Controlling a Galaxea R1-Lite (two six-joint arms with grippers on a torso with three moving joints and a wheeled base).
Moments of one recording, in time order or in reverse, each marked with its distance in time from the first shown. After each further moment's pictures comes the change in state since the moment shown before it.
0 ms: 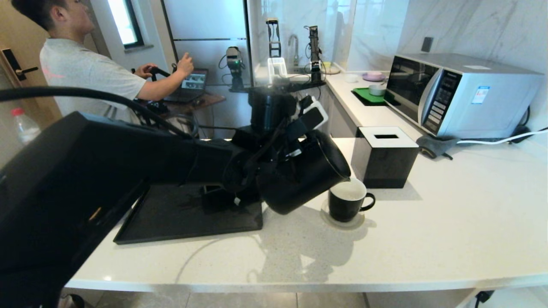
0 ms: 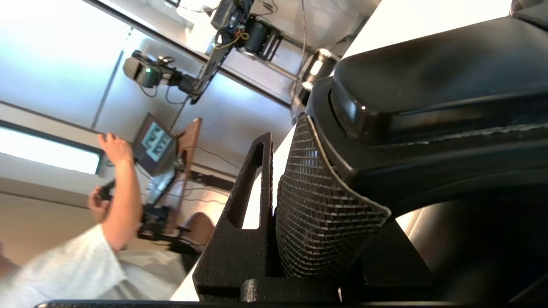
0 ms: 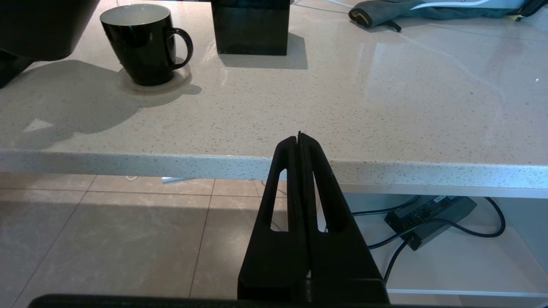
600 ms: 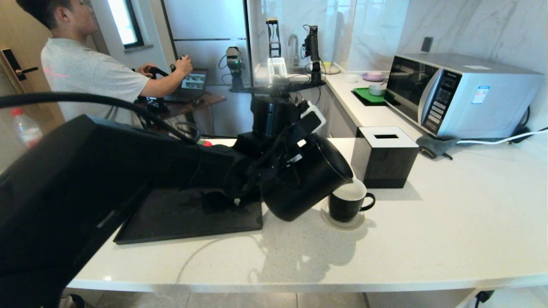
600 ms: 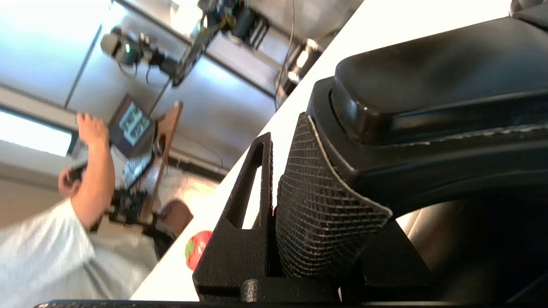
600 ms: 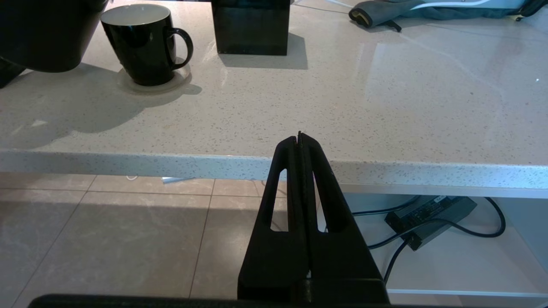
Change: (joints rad) left arm -0.004 0.000 0.044 -0.005 0.027 -0.094; right arm 0.000 0.000 0.000 0.000 0.000 0.000
